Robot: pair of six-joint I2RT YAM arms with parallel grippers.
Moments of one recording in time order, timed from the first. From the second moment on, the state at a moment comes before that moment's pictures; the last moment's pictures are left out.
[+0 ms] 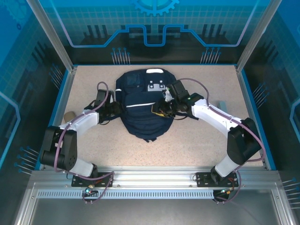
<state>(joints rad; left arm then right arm) -0.15 1.47 0.83 -0.24 0.05 -0.47 0.58 1.60 1.24 -0.54 -0.47 0.81</state>
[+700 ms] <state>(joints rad) -0.12 1.06 0.82 -0.47 0.03 -0.56 0.08 1.55 1.28 -0.84 0.06 0.52</state>
